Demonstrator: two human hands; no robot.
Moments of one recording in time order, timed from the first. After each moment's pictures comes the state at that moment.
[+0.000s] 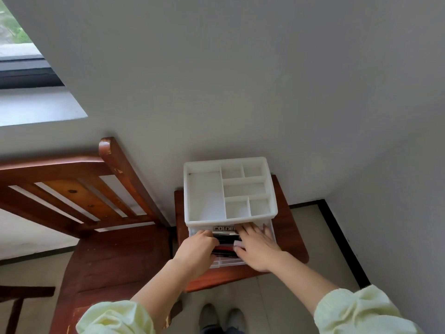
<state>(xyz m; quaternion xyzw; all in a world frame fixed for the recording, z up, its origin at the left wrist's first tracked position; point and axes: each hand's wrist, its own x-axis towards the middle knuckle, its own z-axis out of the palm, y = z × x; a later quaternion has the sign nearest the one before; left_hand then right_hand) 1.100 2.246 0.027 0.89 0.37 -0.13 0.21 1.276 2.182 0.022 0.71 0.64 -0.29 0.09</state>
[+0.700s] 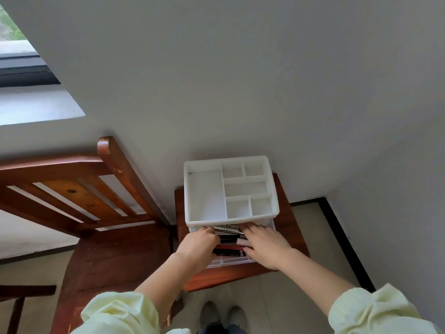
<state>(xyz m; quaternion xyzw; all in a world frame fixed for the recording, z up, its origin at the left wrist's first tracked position) 1.106 2.258 0.027 0.90 0.34 -0.19 0.19 1.290 2.183 0.033 0.66 0.70 -0.24 0.12</state>
